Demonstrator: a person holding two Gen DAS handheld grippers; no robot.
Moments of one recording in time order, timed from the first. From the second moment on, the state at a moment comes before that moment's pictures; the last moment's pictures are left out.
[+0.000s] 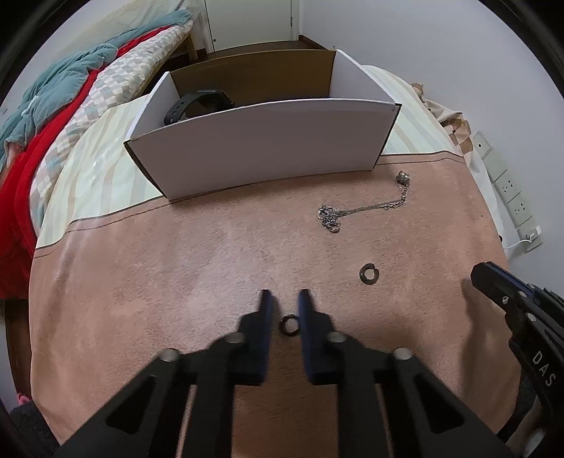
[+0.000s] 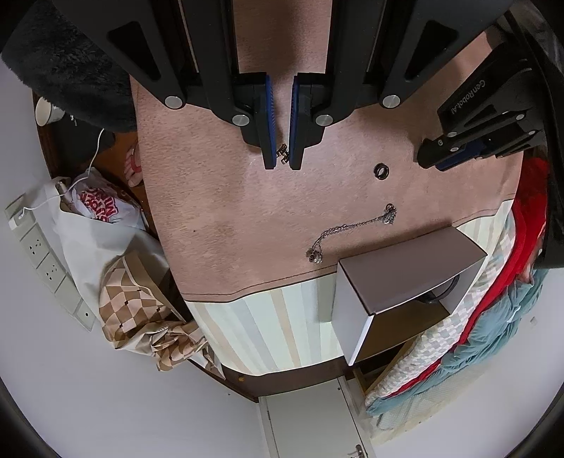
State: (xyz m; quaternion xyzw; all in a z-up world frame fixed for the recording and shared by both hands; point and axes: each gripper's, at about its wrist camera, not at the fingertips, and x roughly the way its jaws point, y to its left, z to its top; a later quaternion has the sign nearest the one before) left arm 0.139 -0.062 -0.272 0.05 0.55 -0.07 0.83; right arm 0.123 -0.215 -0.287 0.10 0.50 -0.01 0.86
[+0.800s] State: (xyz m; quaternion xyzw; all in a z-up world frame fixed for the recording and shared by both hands) left arm 0.125 -0.022 -0.265 -0.02 0.56 -0.06 0.83; right arm 0.121 -0.216 -0.267 0.11 0.48 -0.01 0.87
